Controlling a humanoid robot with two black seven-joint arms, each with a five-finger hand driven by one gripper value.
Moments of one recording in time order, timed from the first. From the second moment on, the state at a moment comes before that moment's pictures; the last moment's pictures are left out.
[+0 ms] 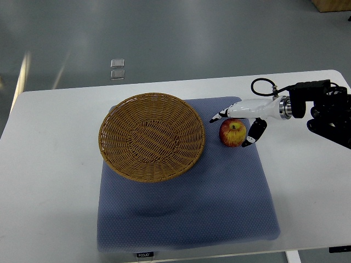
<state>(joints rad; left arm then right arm) -0.05 0.00 -0.09 -0.12 0.08 -0.05 0.04 1.07 -0.49 0.05 0.91 -1.55 0.18 0.48</state>
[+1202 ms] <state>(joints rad) -0.05 0.00 -0.09 -0.12 0.08 -0.05 0.04 1.11 -0.49 0.01 0.88 -1.56 0.13 0.47</state>
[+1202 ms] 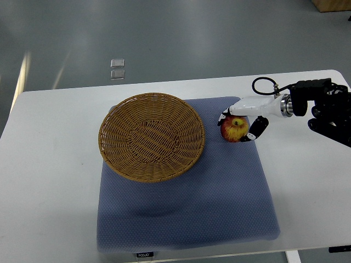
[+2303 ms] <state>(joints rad) -0.05 0.00 -0.09 -0.12 0.08 -0.05 0.04 1.27 -0.20 -0.04 0.85 -1.55 0.16 0.38</state>
